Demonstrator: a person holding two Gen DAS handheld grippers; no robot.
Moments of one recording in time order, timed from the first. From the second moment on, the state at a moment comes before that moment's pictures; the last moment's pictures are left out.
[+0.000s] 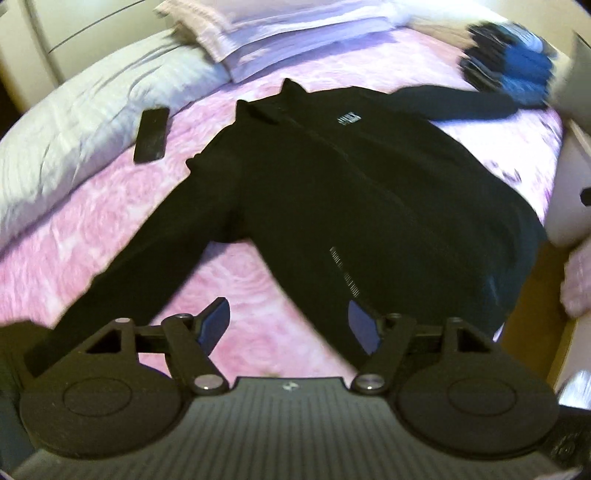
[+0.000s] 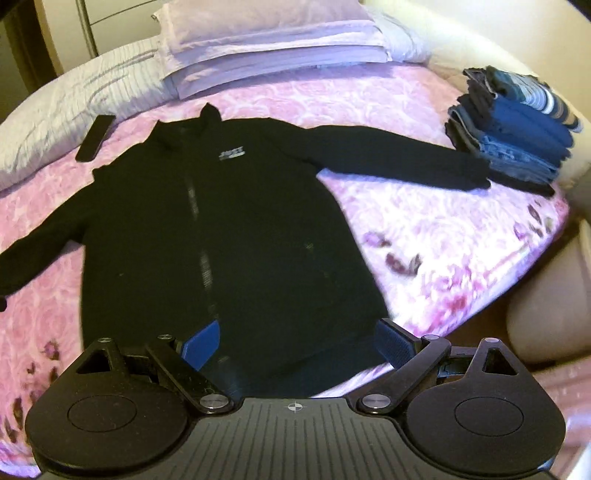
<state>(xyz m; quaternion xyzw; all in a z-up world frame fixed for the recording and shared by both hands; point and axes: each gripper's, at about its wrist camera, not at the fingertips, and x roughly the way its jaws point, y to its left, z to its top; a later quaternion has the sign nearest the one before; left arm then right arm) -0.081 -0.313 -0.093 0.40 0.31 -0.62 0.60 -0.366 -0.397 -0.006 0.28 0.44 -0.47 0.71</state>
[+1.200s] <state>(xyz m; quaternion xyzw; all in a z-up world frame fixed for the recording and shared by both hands) -0.024 -0.178 -0.045 0.36 0.30 -0.59 0.65 -0.251 -0.240 0.020 0.28 0.46 -0.39 0.75</state>
